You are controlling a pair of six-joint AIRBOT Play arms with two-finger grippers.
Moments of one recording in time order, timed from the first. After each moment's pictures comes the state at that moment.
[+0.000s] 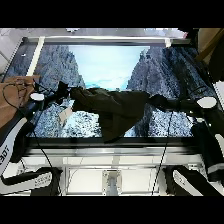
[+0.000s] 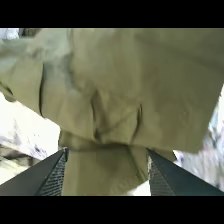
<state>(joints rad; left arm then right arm) 0.00 -1.34 0.85 0.48 -0.33 -1.55 -0.10 -0.97 0.79 -0.71 1.03 1.25</state>
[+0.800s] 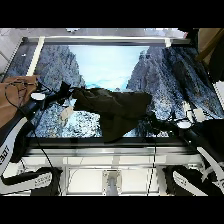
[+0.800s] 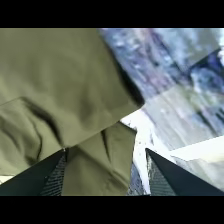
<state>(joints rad) -0.01 -1.34 0.86 0.48 -0.39 -1.51 0.02 -1.06 0.35 -0.32 0.62 1.45</state>
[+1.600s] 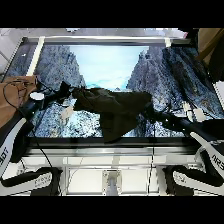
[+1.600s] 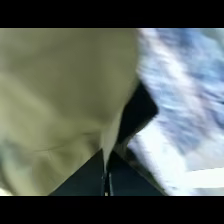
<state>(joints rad) -0.01 -1.29 0.86 0.48 -0.41 -1.43 0.02 -1.27 0.53 -0.03 0.62 1.03</state>
